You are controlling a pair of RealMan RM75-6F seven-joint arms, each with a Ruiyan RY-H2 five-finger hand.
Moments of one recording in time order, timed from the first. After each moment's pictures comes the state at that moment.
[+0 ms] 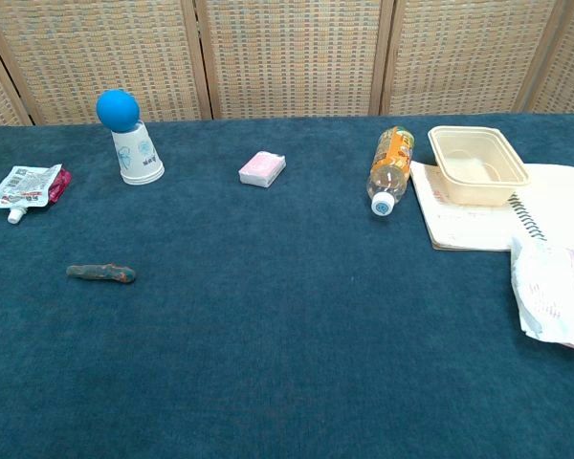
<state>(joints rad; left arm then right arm) -0.11 -1.16 -0.02 -1.57 1.56 1.50 0.05 0.06 -1.19 0.07 -1.56 -1.59 1.60 -0.15</state>
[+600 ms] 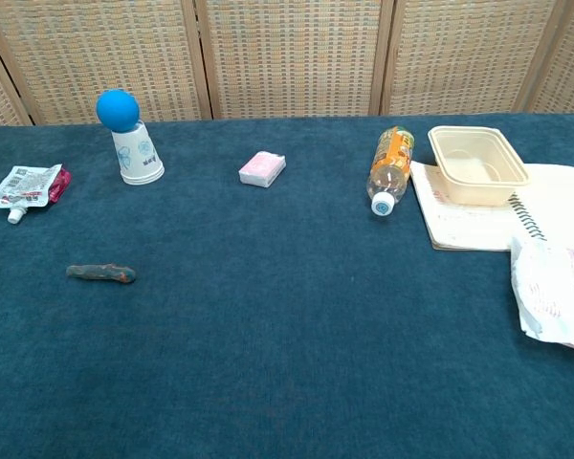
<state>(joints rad) -0.29 -1.28 -0.06 -1.47 1.50 1.21 0.11 0.07 -1.20 0.08 -1.53 -1.60 1.61 -0.11</state>
